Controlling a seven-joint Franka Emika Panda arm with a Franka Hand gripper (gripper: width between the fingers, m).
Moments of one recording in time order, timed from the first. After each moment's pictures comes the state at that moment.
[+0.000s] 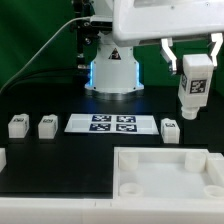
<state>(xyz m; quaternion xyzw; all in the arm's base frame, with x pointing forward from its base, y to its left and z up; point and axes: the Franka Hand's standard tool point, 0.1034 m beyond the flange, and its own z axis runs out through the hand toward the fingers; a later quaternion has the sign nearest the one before) 0.579 0.084 0.181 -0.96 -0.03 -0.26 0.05</state>
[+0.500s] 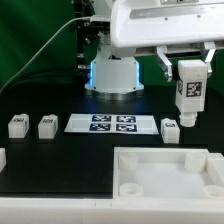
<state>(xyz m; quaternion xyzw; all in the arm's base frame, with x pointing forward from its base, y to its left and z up) 0.580 0.086 0.169 -0.95 -0.03 -0.32 0.05</state>
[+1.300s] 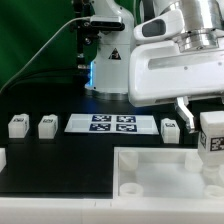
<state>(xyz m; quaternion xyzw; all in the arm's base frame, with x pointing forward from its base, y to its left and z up) 0.614 0.109 0.110 -0.95 -0.02 -0.30 0.06</state>
